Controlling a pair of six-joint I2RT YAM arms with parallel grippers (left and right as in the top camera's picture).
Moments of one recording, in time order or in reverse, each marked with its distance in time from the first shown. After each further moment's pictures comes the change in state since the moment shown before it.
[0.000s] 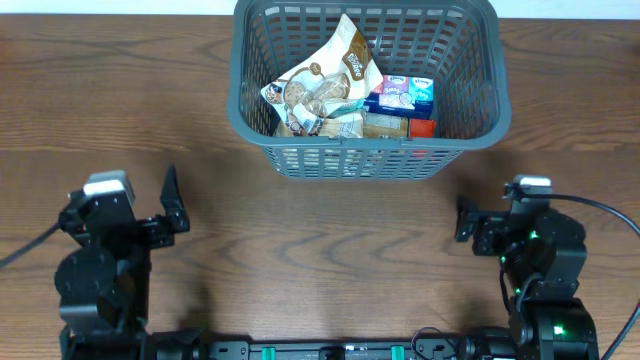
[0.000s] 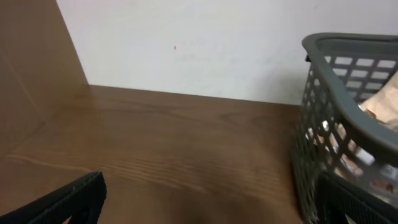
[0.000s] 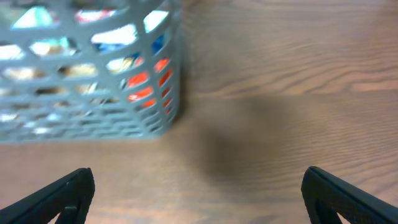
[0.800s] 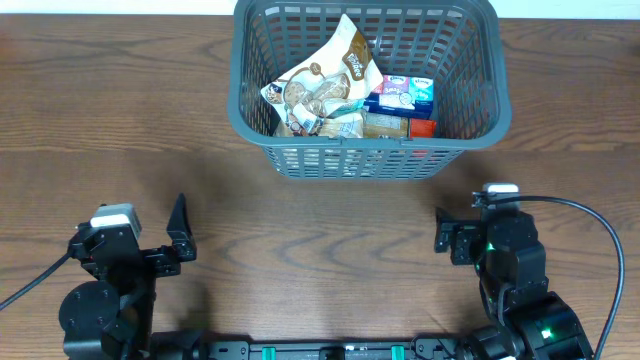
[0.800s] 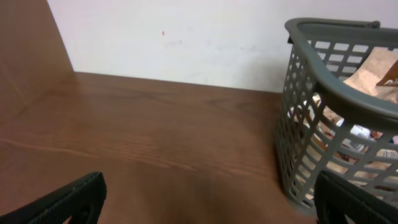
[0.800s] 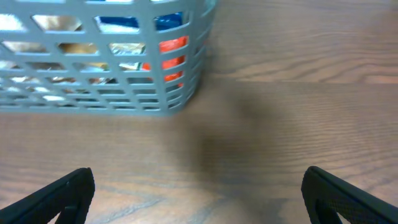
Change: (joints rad) left arm 0.000 -0.158 -0.042 -0.130 0.053 -0.030; right arm 0.329 0.000 -0.014 -0.050 0.294 0.134
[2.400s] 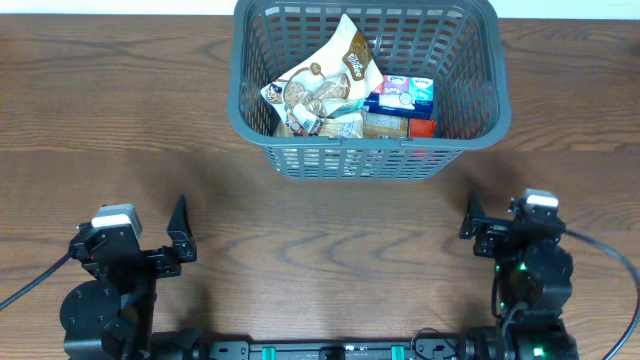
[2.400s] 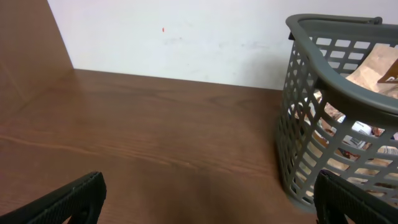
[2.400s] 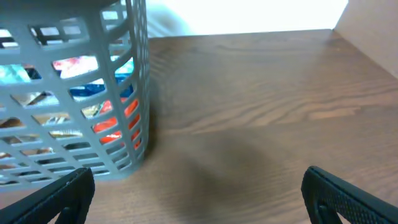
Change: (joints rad) left arm 0.000 0.000 -0.001 -0.008 0.000 0.000; right arm -0.307 -0.220 -0.221 0.318 -0.129 -0.126
